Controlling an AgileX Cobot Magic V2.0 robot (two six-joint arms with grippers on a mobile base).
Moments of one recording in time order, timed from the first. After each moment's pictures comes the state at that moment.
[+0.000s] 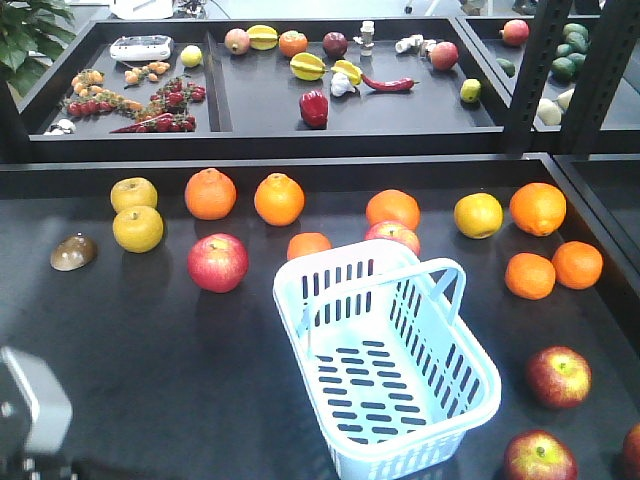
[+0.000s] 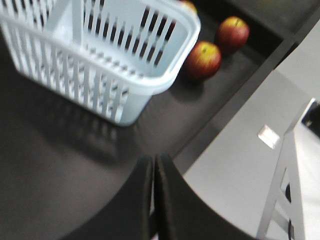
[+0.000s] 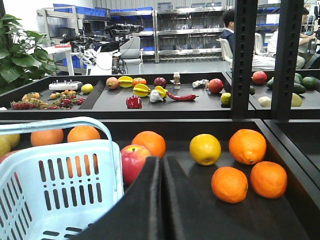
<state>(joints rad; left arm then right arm) -0.70 0.77 -0.37 -0.69 0.41 0.40 0.12 -0.01 0.03 -0.12 0.07 0.11</state>
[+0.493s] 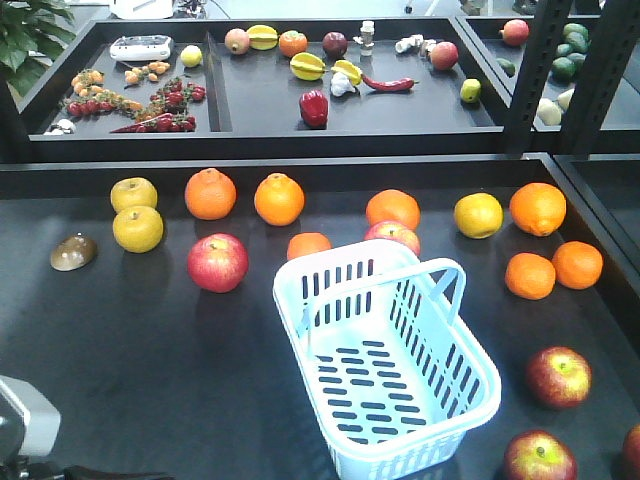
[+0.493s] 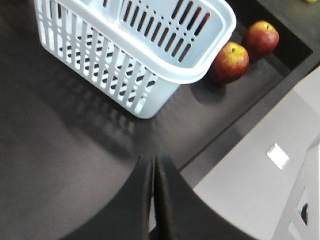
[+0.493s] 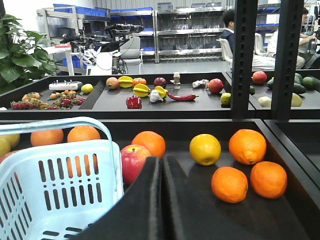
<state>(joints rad) -0.70 0.76 -0.29 -0.70 0.28 0.33 0.12 -0.01 0.03 -0.12 0.07 0.11</state>
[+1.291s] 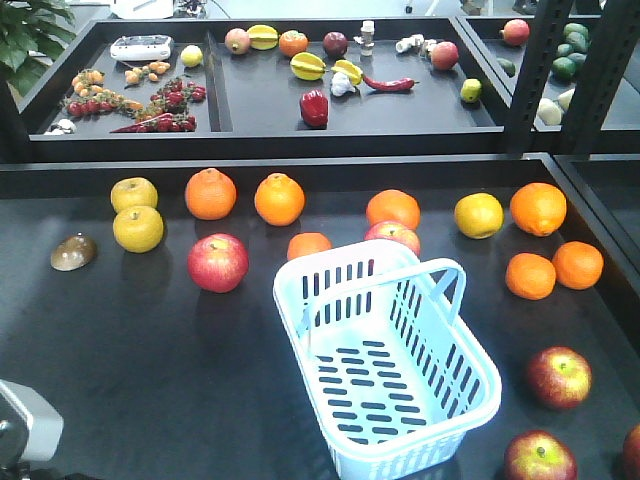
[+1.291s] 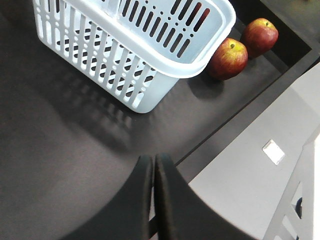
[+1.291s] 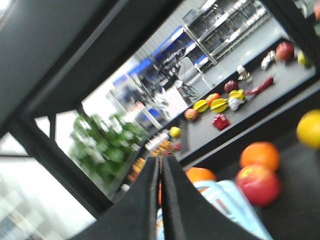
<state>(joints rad) -0.70 0.76 -0.29 -0.71 0.31 0.33 0.12 0.05 -0.25 0.30 0.21 0.35</state>
